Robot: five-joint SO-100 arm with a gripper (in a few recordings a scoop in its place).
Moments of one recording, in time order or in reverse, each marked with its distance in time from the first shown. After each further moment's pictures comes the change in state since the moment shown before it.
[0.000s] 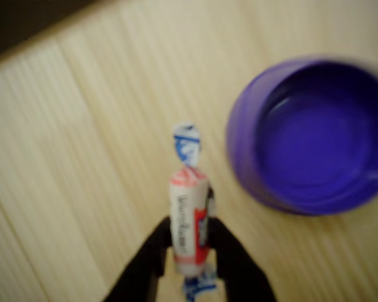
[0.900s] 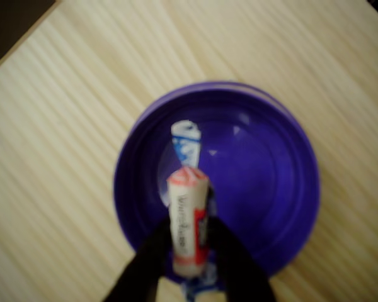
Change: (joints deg) arm 9.8 -18.5 -10.8 -7.6 6.1
